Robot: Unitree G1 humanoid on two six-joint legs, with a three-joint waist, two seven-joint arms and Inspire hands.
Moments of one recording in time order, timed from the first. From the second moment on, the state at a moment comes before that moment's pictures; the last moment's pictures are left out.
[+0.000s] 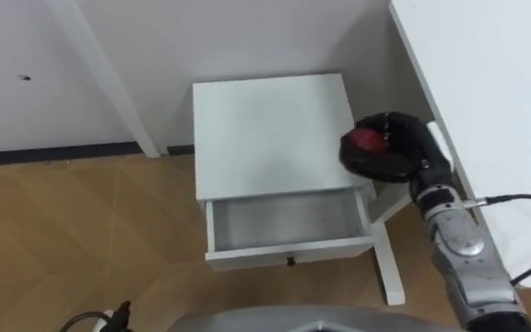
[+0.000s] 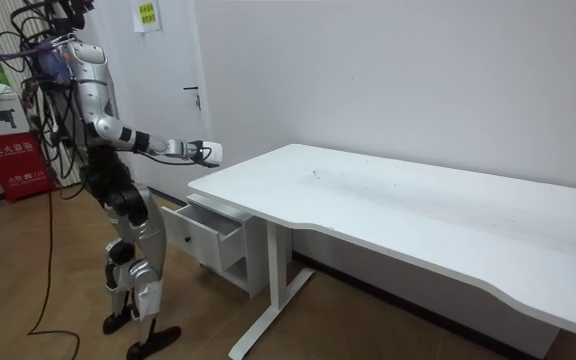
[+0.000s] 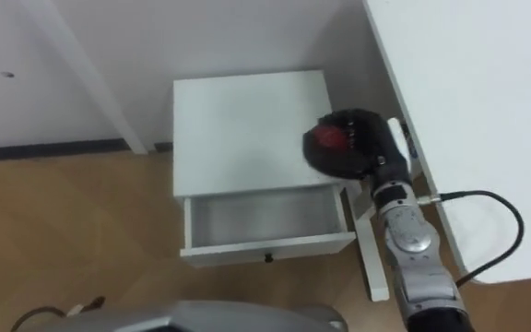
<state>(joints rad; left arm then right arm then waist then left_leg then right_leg) 0.24 0.23 -0.06 1.12 0.28 -0.04 0.14 0.17 -0.28 0.12 0.27 0.03 -0.15 0.09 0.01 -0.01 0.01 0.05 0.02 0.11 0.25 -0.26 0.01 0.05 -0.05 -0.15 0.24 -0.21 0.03</state>
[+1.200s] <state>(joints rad) 0.21 0.23 -0.06 1.12 0.35 -0.04 0.12 0.16 -0.27 0.14 0.26 0.03 -0.15 0.20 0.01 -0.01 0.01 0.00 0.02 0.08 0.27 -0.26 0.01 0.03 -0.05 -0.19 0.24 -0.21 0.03</state>
